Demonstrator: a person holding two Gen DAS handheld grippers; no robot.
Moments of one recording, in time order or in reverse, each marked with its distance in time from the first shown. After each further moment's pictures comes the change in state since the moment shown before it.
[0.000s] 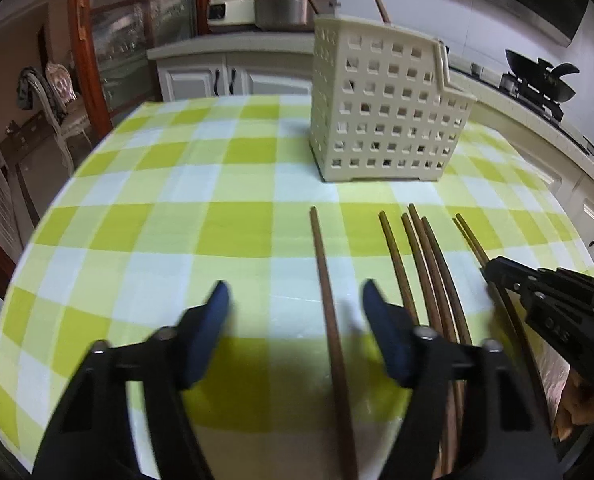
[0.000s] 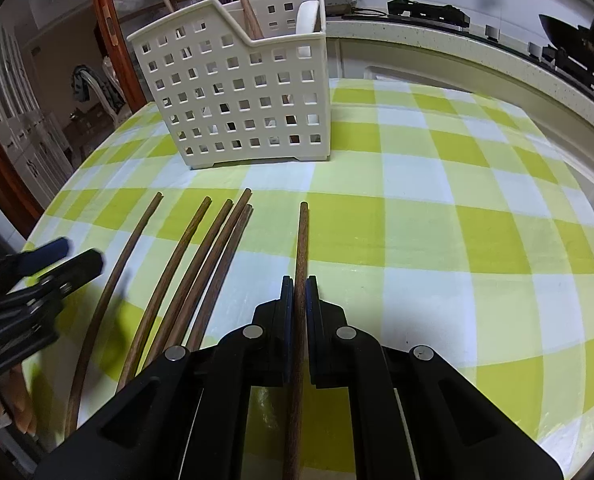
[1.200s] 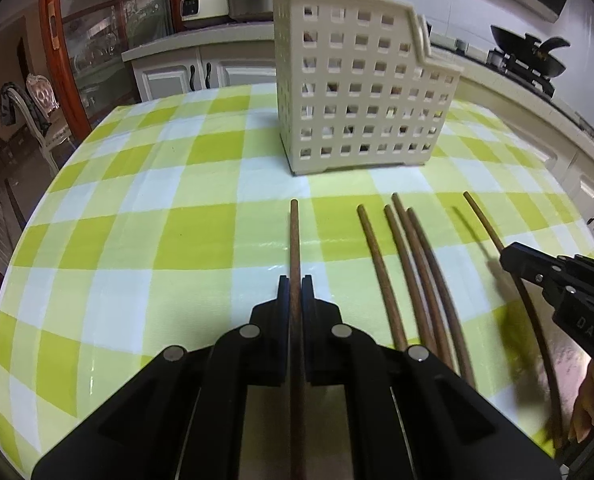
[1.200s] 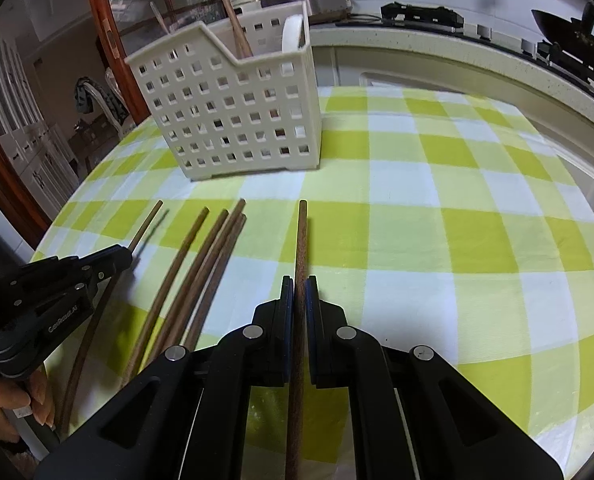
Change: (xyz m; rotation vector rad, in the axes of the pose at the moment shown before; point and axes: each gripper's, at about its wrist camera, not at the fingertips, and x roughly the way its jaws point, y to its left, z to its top) left arm 0.016 -0.018 0.006 0.070 0.014 -0.026; right arm -0.012 -0.009 0.001 0.023 -0.035 0.025
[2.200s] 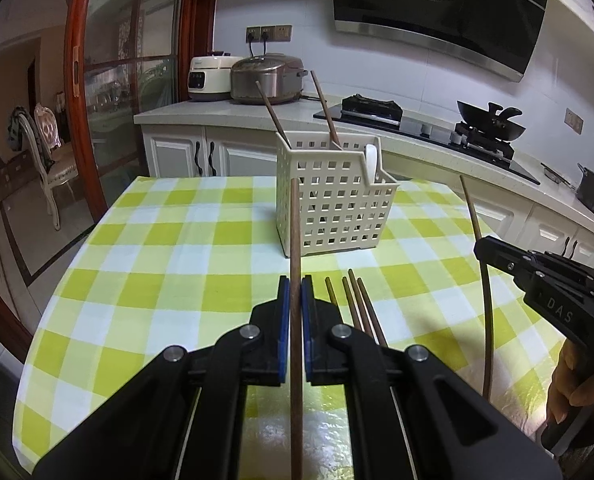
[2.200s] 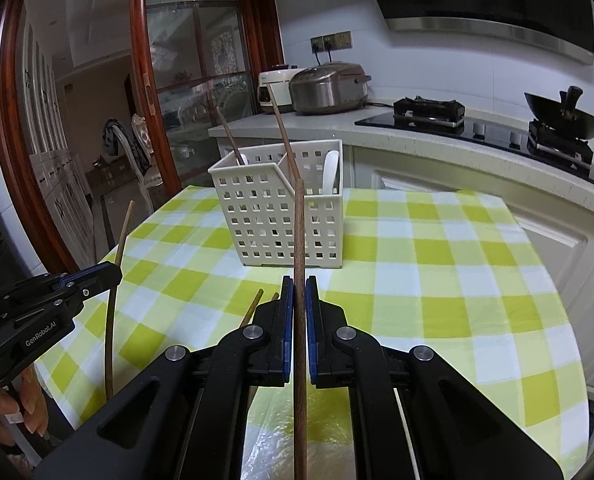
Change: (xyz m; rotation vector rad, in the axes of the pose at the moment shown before) left arm -0.125 0.003 -0.002 -0.017 -0.260 -0.054; right arm -0.101 0.030 0.016 -0.073 -0.269 0.017
